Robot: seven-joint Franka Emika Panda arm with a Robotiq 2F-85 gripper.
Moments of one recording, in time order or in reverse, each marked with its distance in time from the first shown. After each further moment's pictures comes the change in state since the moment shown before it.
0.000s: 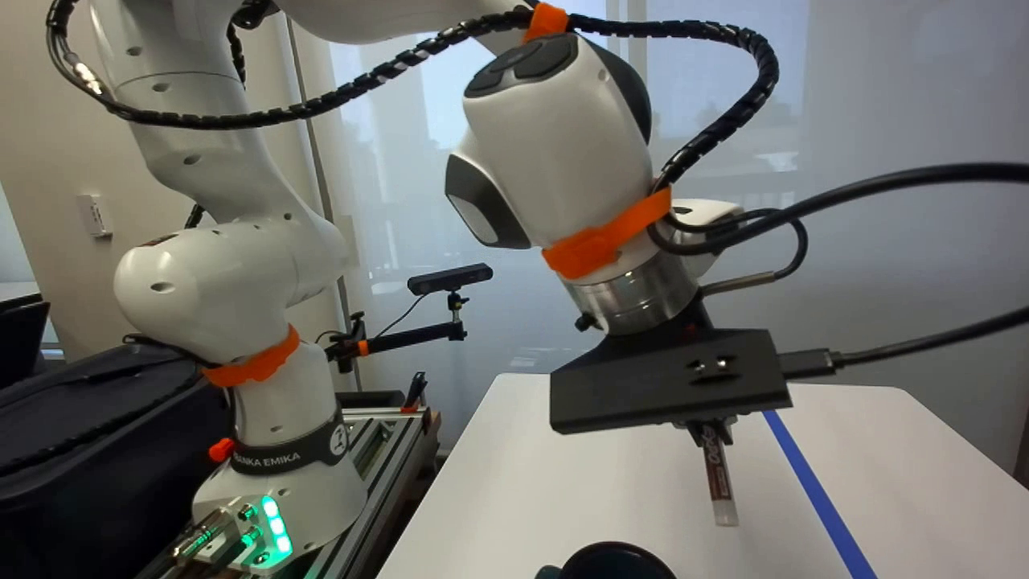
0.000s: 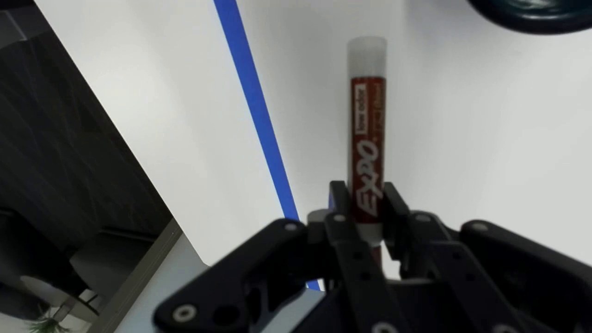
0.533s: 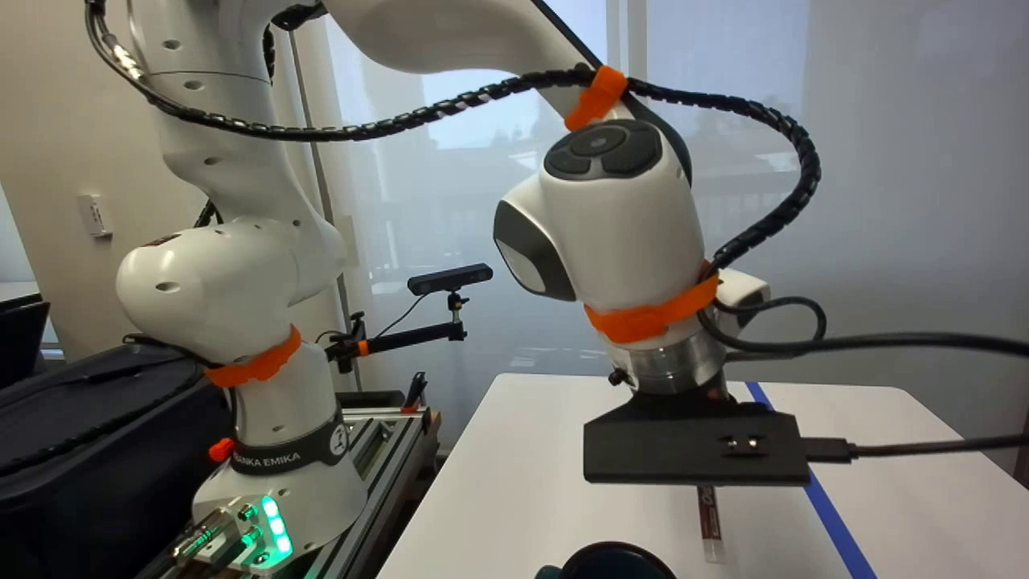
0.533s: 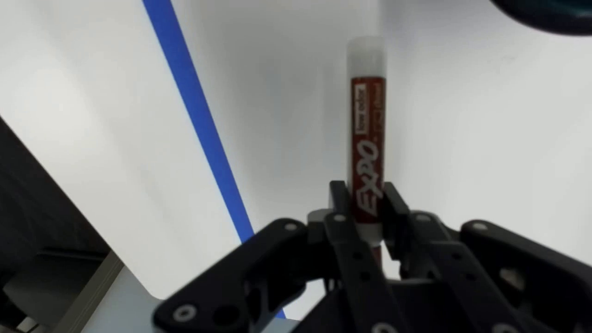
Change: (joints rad) arm 0.034 0.186 0.011 0.069 0.021 -0.014 -0.012
